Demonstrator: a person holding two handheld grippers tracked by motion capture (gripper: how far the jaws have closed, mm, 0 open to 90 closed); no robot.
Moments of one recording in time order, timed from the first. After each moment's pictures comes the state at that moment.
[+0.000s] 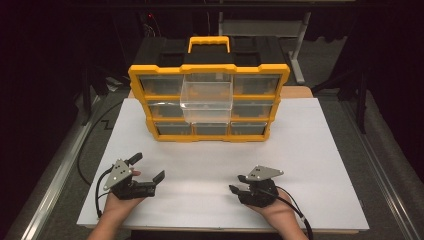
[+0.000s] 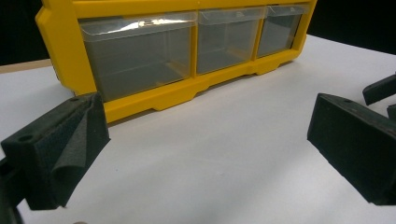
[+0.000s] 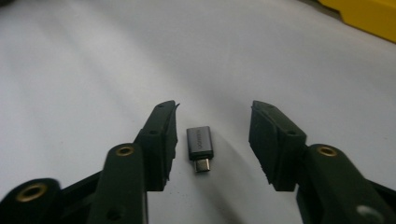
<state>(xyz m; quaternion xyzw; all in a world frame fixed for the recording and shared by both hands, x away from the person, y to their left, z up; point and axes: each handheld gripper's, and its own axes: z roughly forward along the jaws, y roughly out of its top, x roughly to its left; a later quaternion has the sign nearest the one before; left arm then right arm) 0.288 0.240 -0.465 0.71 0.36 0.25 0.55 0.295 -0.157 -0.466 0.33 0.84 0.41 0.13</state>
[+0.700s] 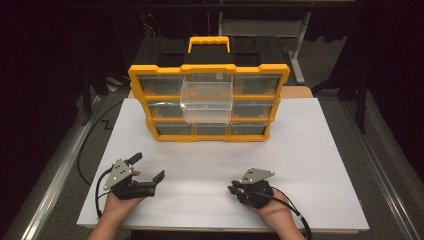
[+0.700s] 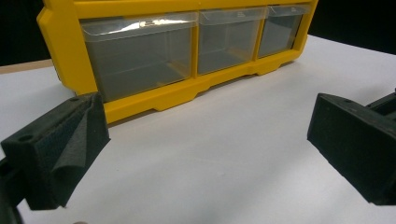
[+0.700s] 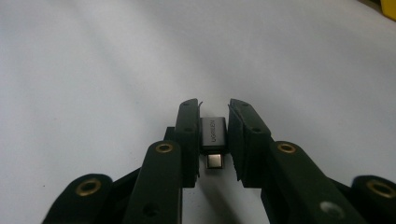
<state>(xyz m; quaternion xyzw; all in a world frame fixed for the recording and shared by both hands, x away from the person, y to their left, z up) 0.288 0.240 -0.465 0.71 0.36 0.25 0.55 0.298 -0.148 -0.475 0.29 0.87 0.38 0.13</state>
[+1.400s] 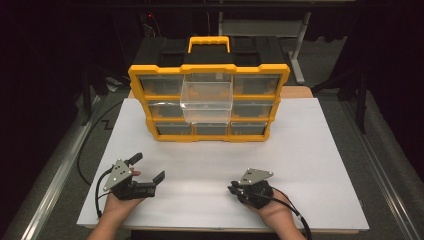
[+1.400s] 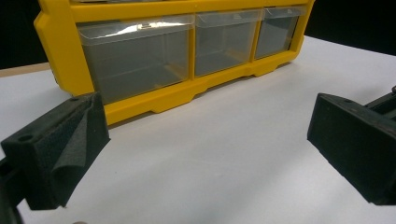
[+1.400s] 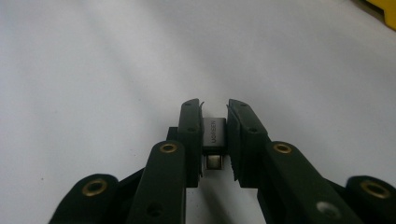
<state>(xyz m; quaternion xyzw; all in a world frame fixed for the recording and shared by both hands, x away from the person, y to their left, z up) 0.287 0.239 -0.465 0.72 0.35 0.25 0.55 0.297 -0.148 -0.473 0.26 0.88 0.37 0.14</state>
